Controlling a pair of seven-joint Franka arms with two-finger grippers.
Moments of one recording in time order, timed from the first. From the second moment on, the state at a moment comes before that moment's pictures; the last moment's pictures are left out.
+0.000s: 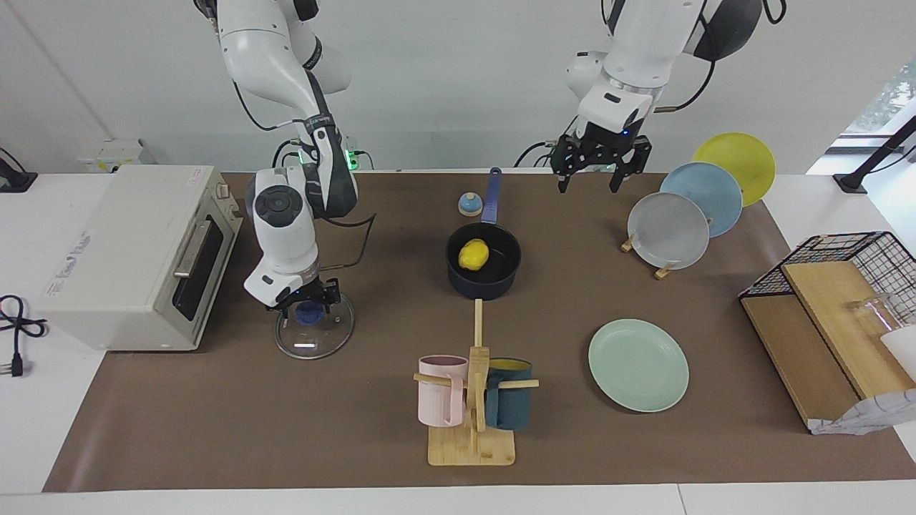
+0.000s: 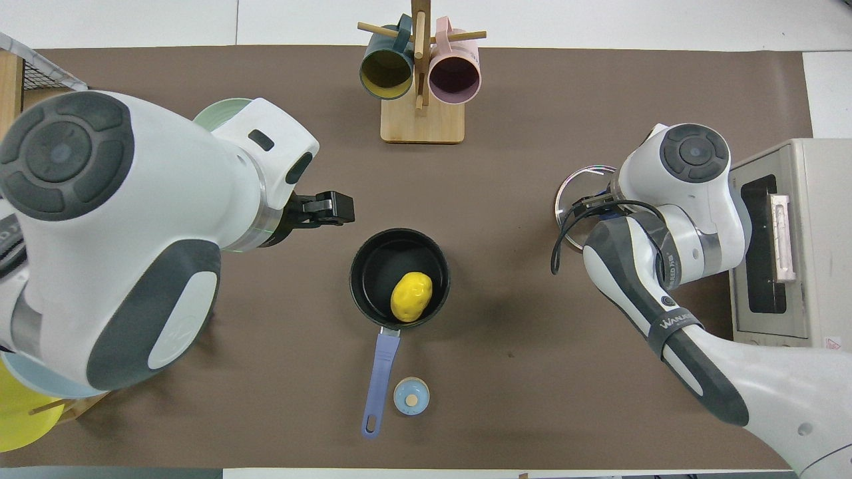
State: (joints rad) left arm -0.43 0.03 -0.10 -1.67 -0.04 1.81 -0.55; right arm 0.13 0.29 0.02 -1.96 -0.18 2.25 0.09
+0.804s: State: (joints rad) left arm -0.54 0.14 -0.10 -1.82 -0.04 2.04 -0.67; right arm 0.13 0.22 0.03 -1.77 -0.15 2.00 0.07
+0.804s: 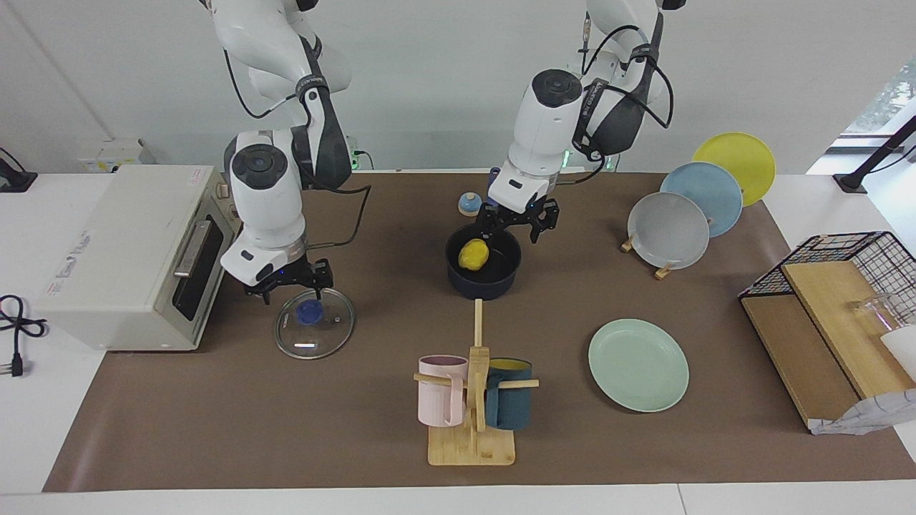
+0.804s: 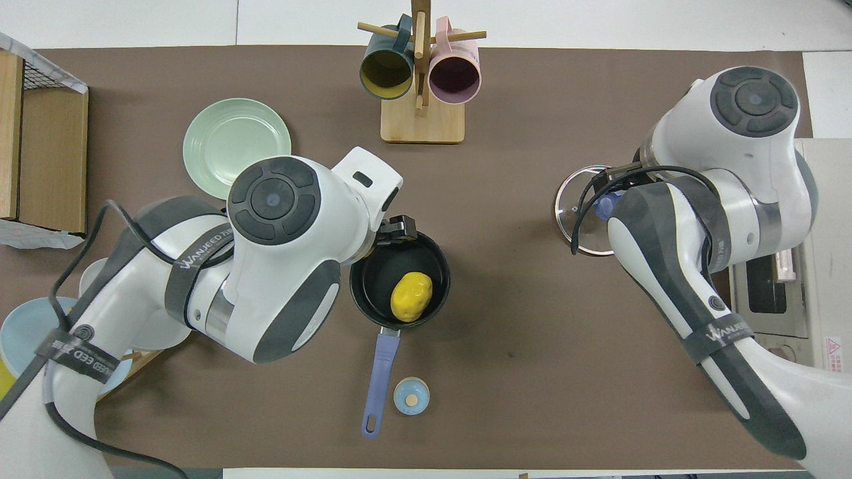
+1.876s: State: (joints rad) left arm -0.64 0.20 -0.10 -2.03 -0.04 2.29 -0.59; right arm 0.10 0.10 0.02 -1.75 -0.01 1.88 0.03
